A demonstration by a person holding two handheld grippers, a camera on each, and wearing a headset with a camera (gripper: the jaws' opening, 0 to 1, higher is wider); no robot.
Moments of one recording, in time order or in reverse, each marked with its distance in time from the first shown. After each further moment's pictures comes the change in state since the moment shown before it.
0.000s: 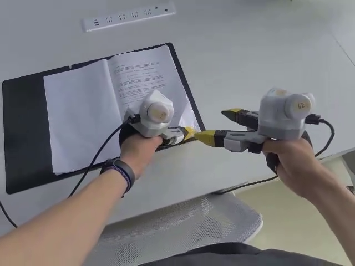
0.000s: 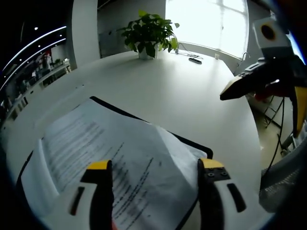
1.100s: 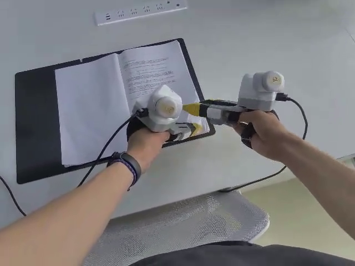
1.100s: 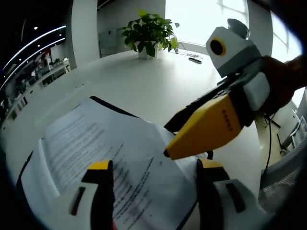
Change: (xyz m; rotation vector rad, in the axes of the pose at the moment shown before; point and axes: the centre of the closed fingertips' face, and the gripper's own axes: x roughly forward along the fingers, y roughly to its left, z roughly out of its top) left arm -0.001 0.004 0.001 -0.001 0.005 -0.005; right arm 0.084 -0.018 0.015 0.291 -0.039 0.141
